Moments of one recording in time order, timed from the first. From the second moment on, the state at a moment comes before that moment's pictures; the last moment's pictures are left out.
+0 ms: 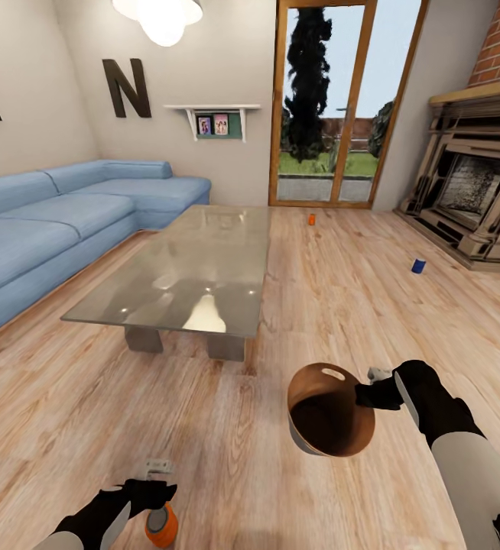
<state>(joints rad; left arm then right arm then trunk) -0.55 0.07 -0.02 -0.26 -0.01 0.13 -0.18 -0.78 -0.18 -0.11 -0.77 0.15 1.03 0.46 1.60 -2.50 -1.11</state>
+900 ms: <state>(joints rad) -0.55 0.07 -0.01 -0.26 -0.01 0.13 -0.18 -0.78 -0.18 -0.11 -0.78 0.15 1.03 0.46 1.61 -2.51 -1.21</state>
